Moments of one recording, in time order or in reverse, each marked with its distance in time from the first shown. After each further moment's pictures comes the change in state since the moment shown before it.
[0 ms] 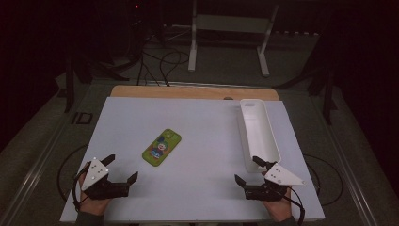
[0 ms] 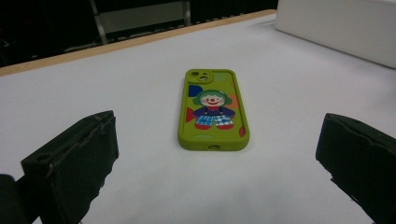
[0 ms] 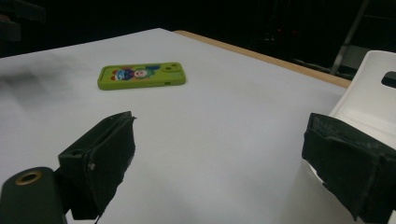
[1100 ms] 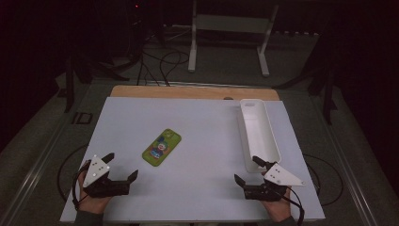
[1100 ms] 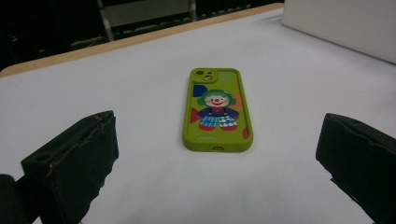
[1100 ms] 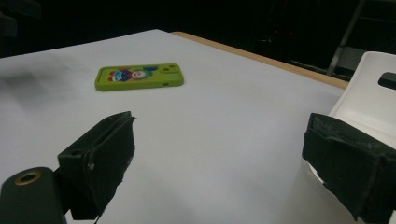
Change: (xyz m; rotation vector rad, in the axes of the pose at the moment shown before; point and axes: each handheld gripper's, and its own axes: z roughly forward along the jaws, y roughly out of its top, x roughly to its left) left arm -0.001 0.013 -0.001 0.041 0.029 0.001; right arm 0.001 -0.001 0.001 -0.005 -0.013 0.002
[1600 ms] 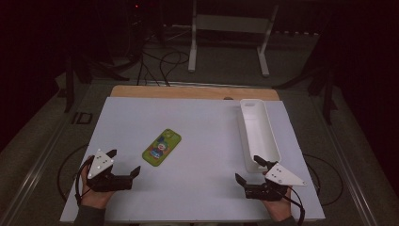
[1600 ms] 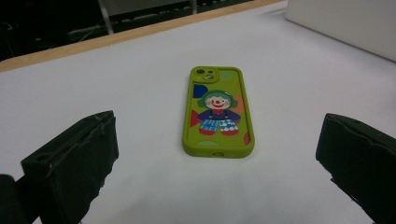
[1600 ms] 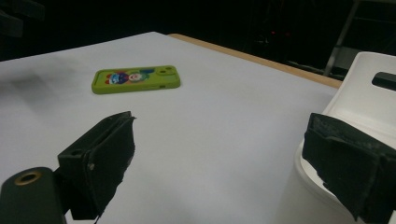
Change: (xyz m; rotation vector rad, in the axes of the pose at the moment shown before) left arm 0.001 0.013 0.010 0.046 -0.004 -0.009; right arm -0.002 0.000 -0.001 -0.008 -0.011 0.007
